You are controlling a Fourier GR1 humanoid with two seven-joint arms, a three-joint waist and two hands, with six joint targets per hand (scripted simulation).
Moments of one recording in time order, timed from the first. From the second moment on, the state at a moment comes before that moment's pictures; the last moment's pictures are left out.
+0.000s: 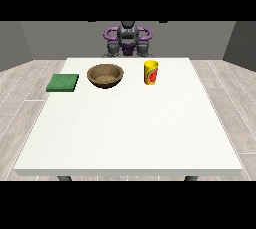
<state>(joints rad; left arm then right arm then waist) 0.04 0.03 -0.05 -1.78 0.09 0.07 0.32 0.09 -0.09 -0.01 -1.78 -0.10 -0.04 0.30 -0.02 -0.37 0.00</state>
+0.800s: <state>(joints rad) -0.15 0.01 -0.10 -1.76 -0.01 0.19 0.13 -0.06 -0.07 -0.04 -1.89 -0.12 -0.04 0.21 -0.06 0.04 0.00</state>
